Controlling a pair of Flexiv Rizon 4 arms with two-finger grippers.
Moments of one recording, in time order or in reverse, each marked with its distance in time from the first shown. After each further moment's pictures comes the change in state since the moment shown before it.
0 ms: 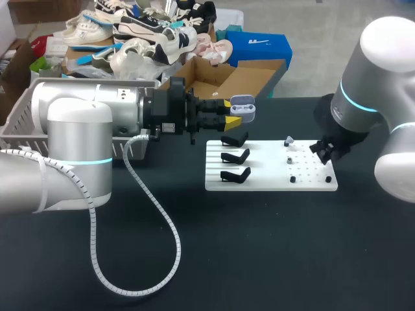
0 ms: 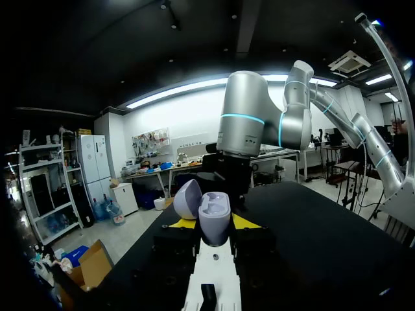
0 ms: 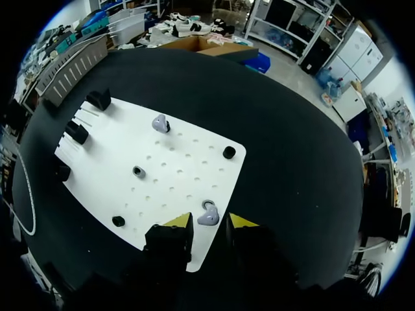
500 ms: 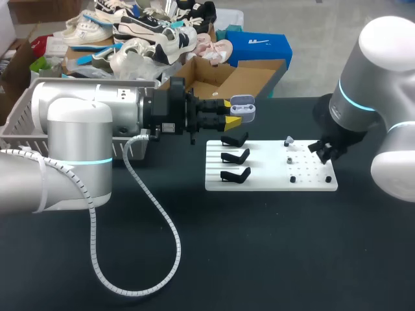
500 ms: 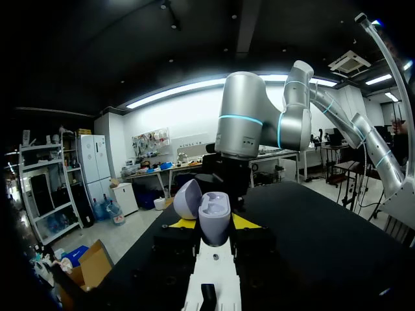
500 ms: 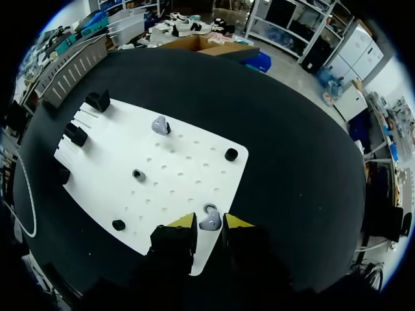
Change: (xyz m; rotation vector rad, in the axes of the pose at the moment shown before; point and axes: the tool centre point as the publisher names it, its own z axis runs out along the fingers) left arm 0.000 0.000 0.000 0.000 0.000 0.000; right arm -0.002 0.001 0.004 -0.008 0.005 0.007
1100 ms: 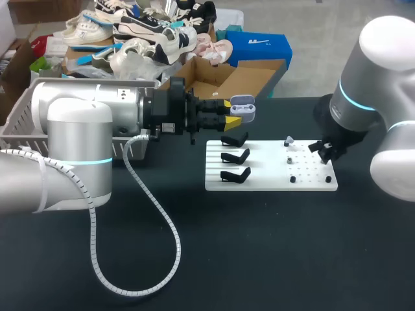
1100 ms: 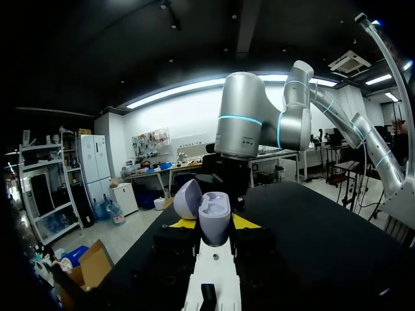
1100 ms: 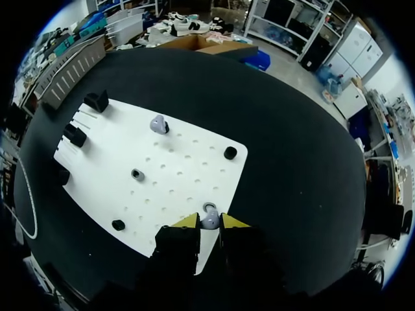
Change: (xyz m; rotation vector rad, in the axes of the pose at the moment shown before) left arm 0.000 0.000 0.000 0.000 0.000 0.000; right arm 0.001 -0.001 0.001 -0.002 0.007 0.013
